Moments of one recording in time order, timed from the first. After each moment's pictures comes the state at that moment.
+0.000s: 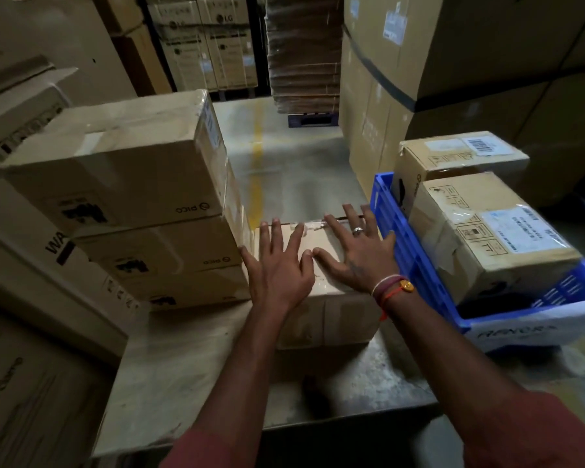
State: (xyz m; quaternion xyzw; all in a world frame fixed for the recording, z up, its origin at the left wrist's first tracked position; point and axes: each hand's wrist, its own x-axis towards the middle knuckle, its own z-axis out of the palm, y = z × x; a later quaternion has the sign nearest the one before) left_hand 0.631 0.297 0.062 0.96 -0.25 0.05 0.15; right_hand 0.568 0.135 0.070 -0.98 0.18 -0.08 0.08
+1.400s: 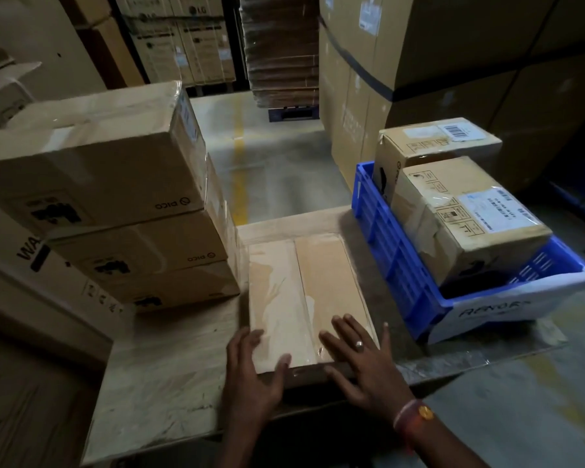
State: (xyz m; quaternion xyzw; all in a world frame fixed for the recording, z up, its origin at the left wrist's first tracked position) left_hand 0.519 0.413 -0.063 0.89 -0.18 0.01 0.42; right_hand 0.408 0.193 -0.079 -0.98 0.09 -0.06 0.19
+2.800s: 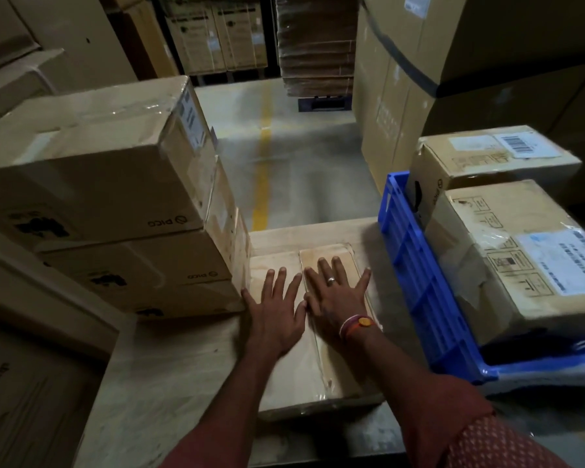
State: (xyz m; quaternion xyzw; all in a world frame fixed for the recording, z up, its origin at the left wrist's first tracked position) left_hand 0.671 0.286 -0.066 0.96 -0.28 -0.03 0.04; right_hand 0.624 0.137 -0.055 -0.99 0.13 0.05 0.07
